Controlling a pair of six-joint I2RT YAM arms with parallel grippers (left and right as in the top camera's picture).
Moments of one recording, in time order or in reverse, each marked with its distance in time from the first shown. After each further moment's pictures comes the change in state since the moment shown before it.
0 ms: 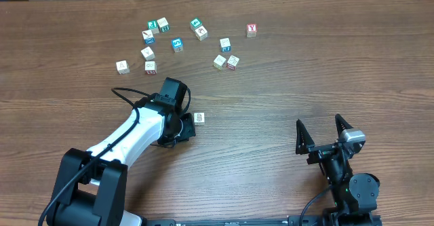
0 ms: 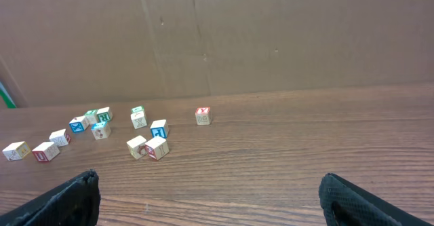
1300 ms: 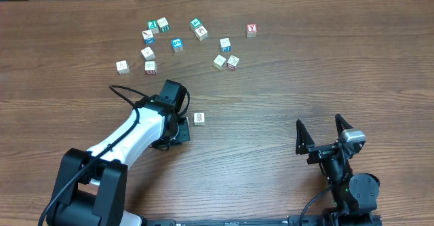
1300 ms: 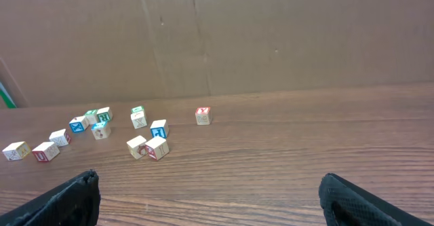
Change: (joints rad) left arm 0.000 0.000 -0.002 -0.068 -0.149 0.058; right arm 0.000 0.000 0.000 0.000 0.000 0.000
